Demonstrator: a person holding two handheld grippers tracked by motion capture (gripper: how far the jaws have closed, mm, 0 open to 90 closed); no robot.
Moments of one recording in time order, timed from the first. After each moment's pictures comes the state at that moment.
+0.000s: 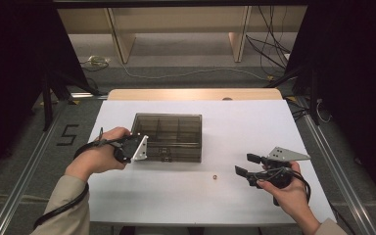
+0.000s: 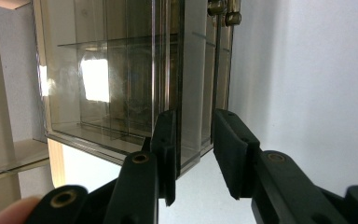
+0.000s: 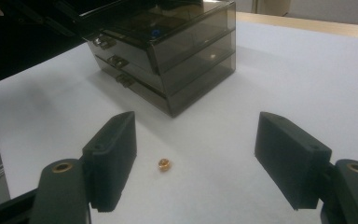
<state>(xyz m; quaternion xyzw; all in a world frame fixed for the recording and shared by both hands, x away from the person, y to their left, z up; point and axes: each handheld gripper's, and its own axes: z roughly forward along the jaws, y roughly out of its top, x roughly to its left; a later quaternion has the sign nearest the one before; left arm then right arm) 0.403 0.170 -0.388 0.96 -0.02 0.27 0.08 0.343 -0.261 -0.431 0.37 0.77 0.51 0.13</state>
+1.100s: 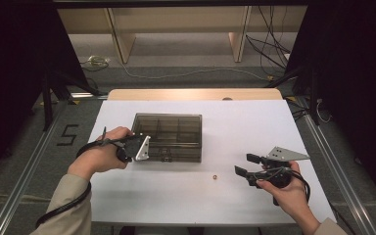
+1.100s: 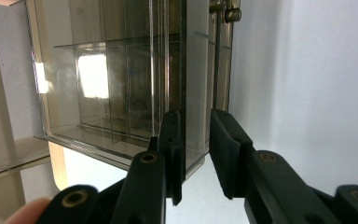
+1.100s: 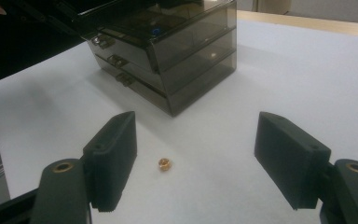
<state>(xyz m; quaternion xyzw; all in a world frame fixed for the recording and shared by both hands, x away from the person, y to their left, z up) 0.405 0.165 -0.389 0.96 -0.03 0.27 0.07 0.344 -0.260 -0.431 0.37 0.77 0.51 0.12</state>
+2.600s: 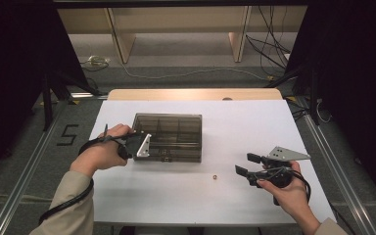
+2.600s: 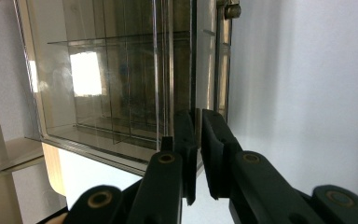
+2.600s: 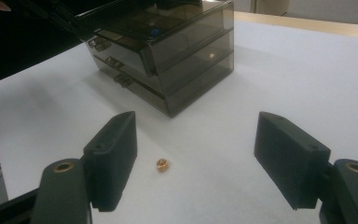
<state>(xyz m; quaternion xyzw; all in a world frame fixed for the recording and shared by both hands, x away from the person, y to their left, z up) 0.413 0.163 -0.386 0.97 -0.03 0.25 0.05 0.344 -0.262 -0.431 0.37 0.77 0.51 0.13</state>
